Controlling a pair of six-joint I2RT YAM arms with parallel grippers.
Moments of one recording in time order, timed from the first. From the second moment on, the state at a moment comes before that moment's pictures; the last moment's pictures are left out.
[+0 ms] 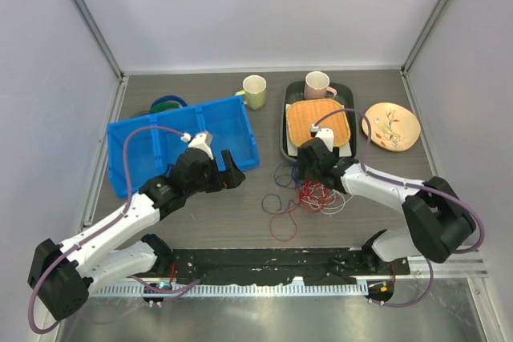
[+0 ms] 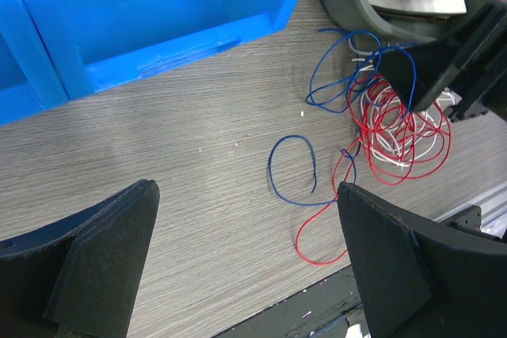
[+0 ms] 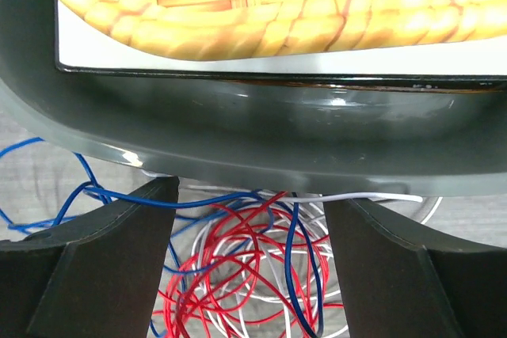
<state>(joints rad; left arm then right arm) -0.70 0.95 0.64 -0.33 -0.07 -0.76 0.64 1.37 0.69 -0.25 0.42 0.51</state>
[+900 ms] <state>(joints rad) -0.72 1.02 0.65 -0.31 -0.07 -0.76 0.57 1.28 0.64 -0.21 0.32 0.45</state>
